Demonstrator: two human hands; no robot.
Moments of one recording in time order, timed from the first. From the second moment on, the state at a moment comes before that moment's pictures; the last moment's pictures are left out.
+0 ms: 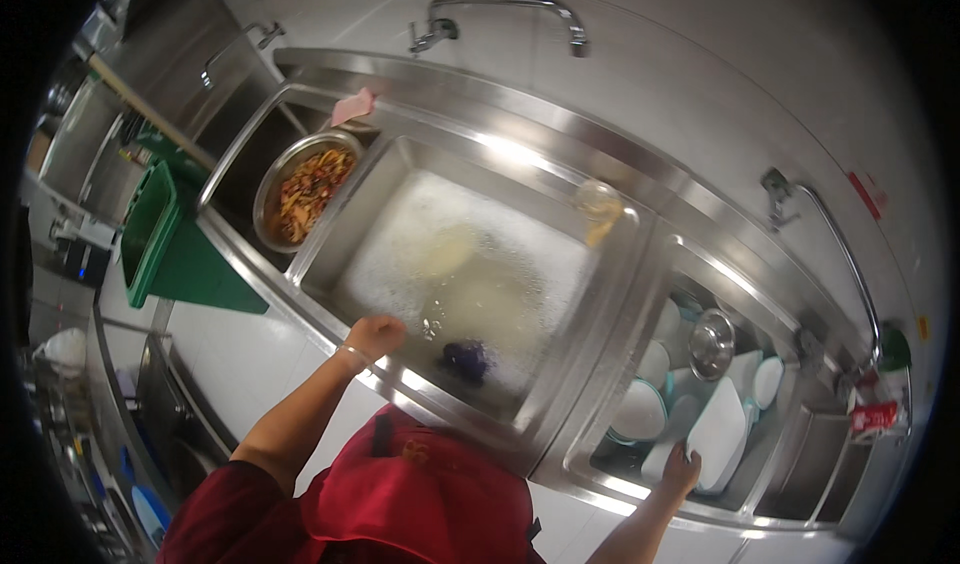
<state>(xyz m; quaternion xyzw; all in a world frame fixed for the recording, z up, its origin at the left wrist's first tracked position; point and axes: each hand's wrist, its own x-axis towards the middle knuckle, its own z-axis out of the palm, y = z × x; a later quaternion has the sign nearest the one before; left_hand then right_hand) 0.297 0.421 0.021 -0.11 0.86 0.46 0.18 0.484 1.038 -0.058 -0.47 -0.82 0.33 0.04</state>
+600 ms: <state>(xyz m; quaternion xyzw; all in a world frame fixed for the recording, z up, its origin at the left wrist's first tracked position) 0.132 0.375 -0.143 -0.30 0.85 0.40 0.16 0.291 0.687 -0.029 -0.08 -0.82 0.51 -0.26</state>
